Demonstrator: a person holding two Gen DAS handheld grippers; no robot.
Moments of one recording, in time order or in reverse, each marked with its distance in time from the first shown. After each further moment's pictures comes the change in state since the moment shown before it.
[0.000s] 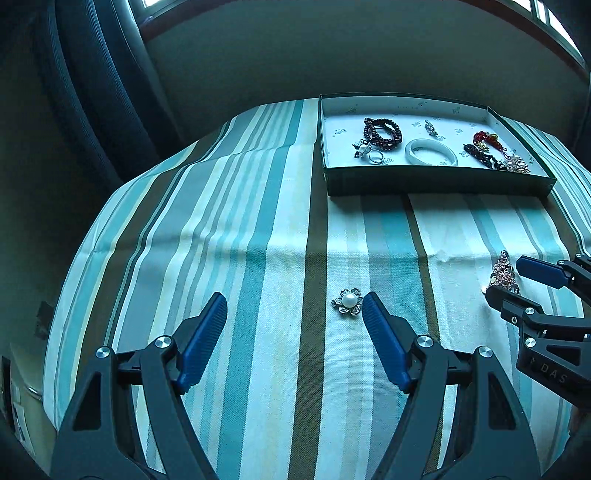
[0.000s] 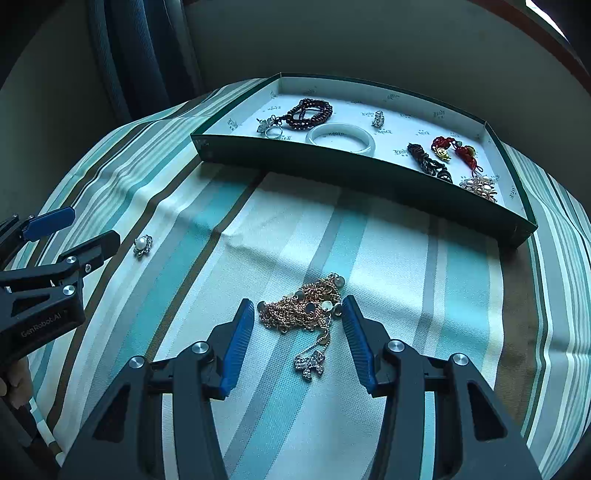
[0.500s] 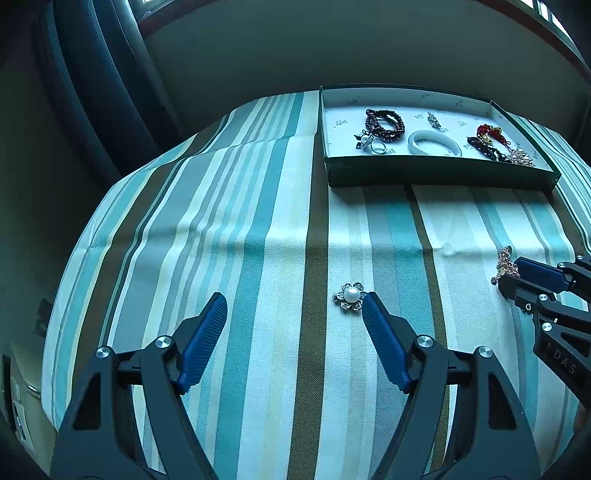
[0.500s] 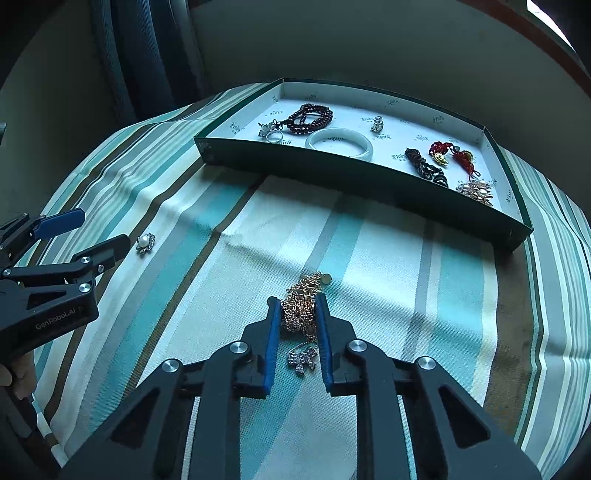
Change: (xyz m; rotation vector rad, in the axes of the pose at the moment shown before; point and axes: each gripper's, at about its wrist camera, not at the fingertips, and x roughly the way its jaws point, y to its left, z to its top) left arm 0.009 0.000 -0.001 0.003 0.019 0.000; right arm -0.008 -0.005 -0.001 -0.016 -0.017 0.008
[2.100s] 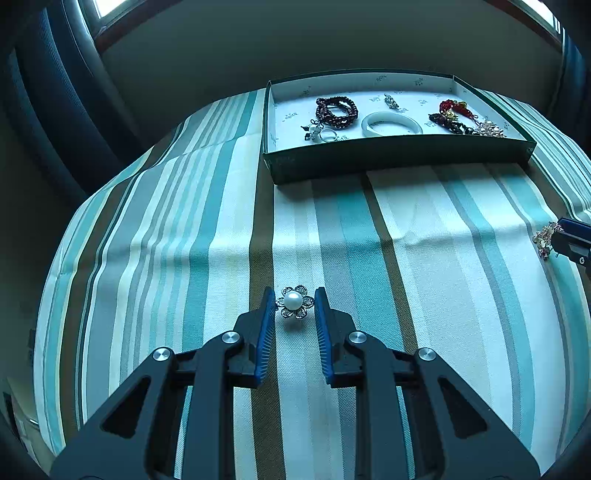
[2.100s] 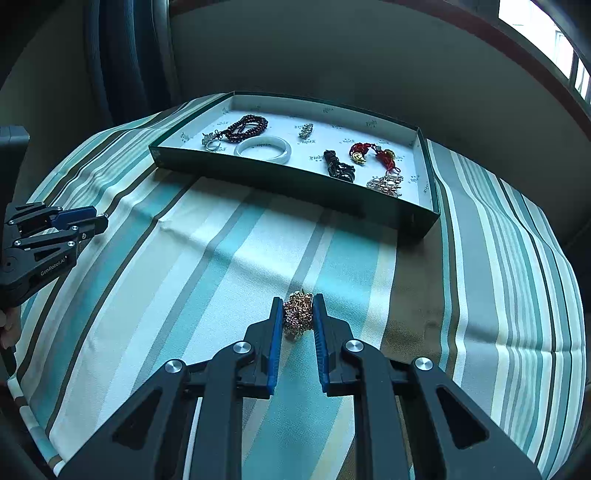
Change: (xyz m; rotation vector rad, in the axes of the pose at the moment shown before) left arm 0.013 -0.030 -0.001 0.109 -0.007 -0.082; right arm -0.038 -0.055 -0.022 -0.005 -0.039 -0.112
